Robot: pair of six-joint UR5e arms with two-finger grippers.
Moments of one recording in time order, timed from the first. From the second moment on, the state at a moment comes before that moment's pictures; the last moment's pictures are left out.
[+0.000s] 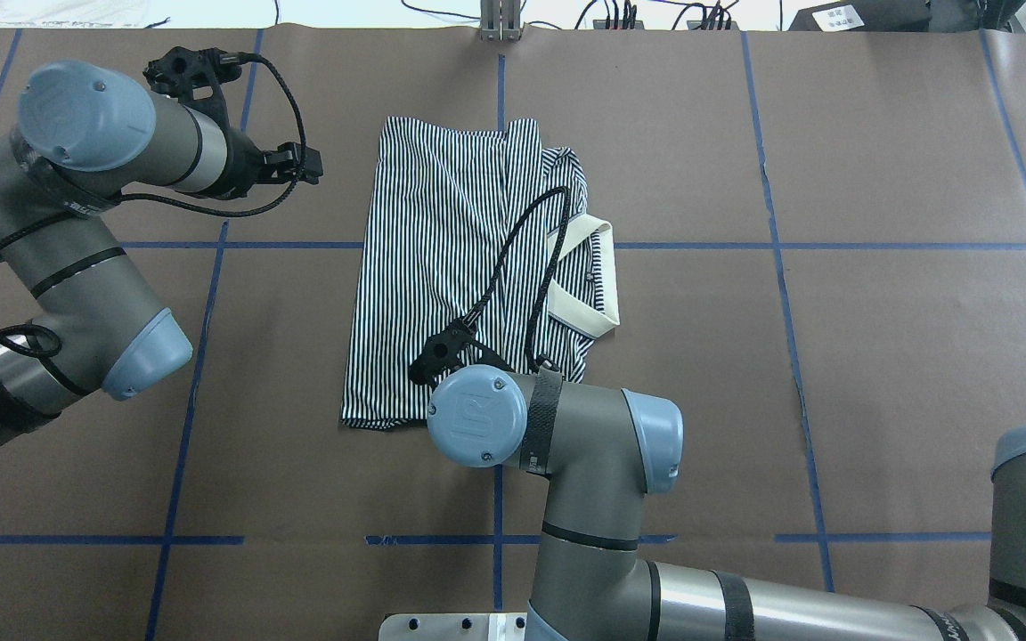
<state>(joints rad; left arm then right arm) -0.80 -2.04 -1.68 -1.97 -1.80 -1.21 0.27 -0.80 1.60 -1.68 1.48 0.59</state>
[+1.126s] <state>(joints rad) -0.80 -2.04 -1.68 -1.97 -1.80 -1.20 0.29 -0.84 1.68 -1.69 1.49 0.58</state>
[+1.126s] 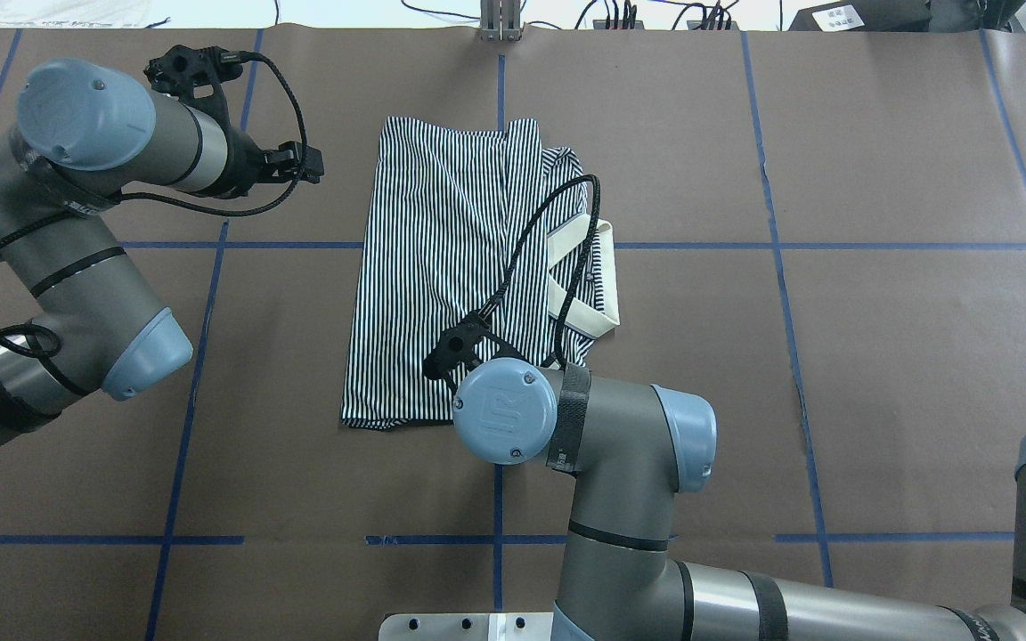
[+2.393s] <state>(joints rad) -0.80 -2.05 -1.67 -1.97 -1.79 -1.21 0.40 -1.15 1.93 -1.67 1.80 1.21</state>
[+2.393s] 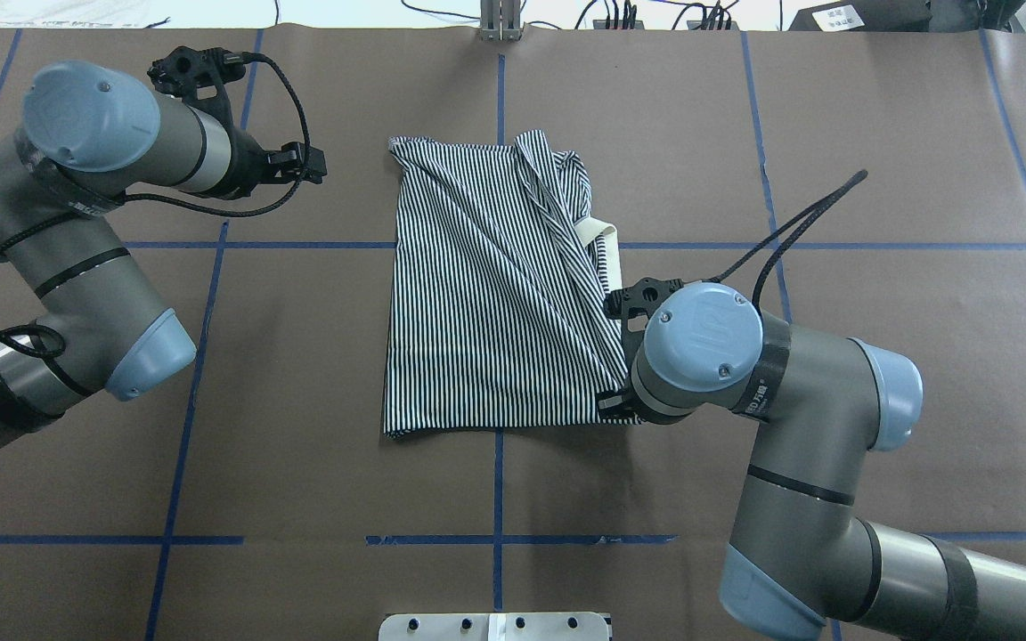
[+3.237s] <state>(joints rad) -0.80 -2.06 -1.67 -1.97 -1.80 -1.20 0.56 -0.96 1.66 -1.47 1.74 1.16</state>
